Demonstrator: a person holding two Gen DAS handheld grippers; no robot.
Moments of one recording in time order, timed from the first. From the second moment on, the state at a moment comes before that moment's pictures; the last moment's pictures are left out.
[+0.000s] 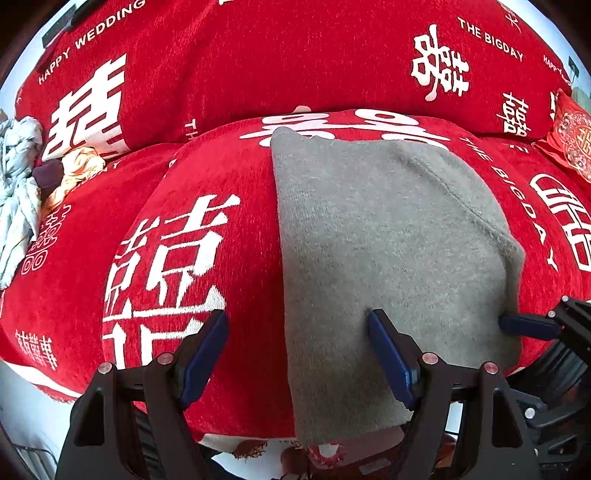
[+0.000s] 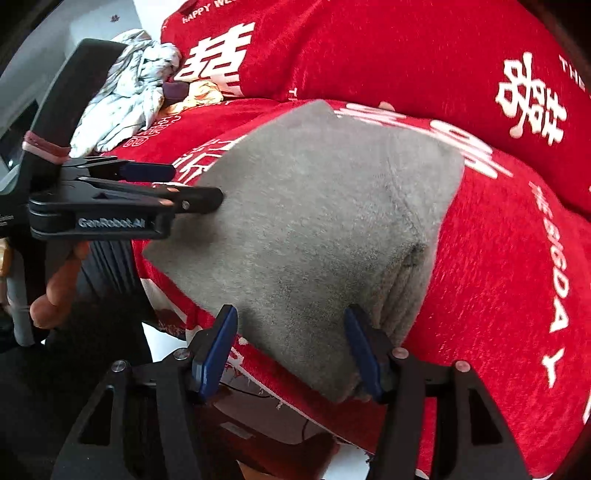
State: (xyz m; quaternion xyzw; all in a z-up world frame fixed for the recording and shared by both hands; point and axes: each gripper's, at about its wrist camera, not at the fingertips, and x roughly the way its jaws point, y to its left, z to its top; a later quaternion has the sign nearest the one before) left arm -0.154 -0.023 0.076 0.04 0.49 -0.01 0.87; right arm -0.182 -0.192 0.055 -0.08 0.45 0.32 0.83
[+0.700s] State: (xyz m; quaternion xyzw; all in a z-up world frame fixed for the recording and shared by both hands) left arm -0.156 -0.024 0.072 0.06 0.48 0.02 0.87; right arm -0.140 -0.176 0.075 -0.06 0.42 0.30 0.85
